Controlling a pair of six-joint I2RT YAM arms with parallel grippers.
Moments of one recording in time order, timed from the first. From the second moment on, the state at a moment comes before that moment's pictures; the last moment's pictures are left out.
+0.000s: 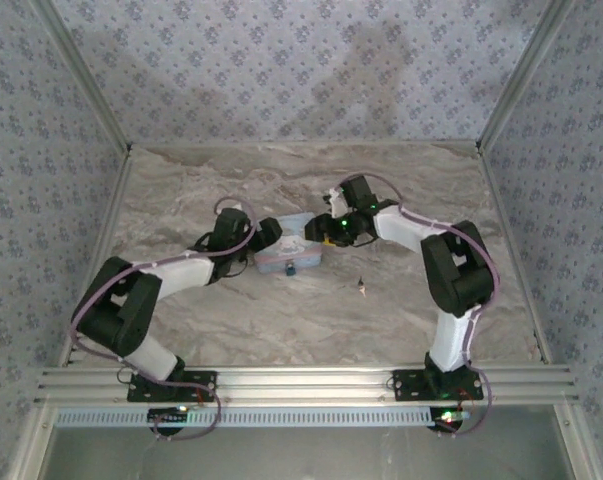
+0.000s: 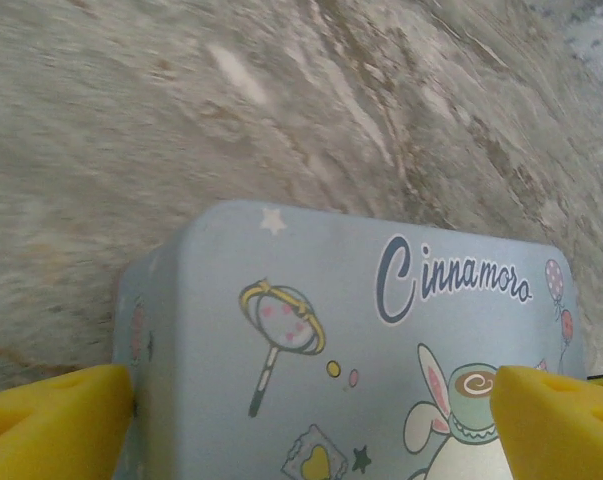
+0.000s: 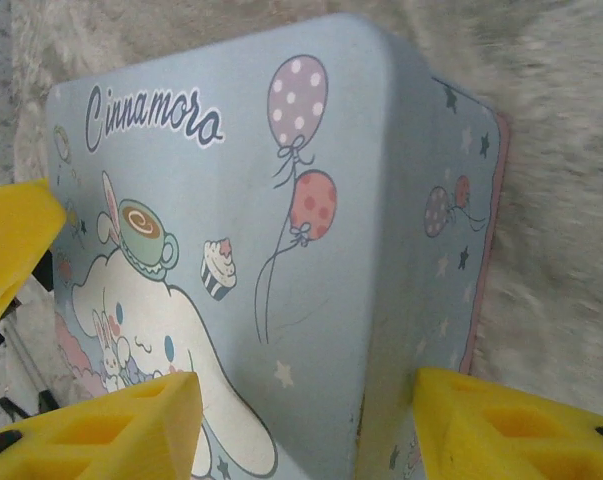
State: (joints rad) left arm -0.52 1.59 0.74 0.22 0.05 -0.87; right arm 0.44 1.84 1.18 -0.32 -0.58 0.46
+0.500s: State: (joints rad) left arm -0.52 1.61 0.80 0.20 0.06 -0.86; right arm 0.39 1.68 1.08 -0.35 -0.42 0.45
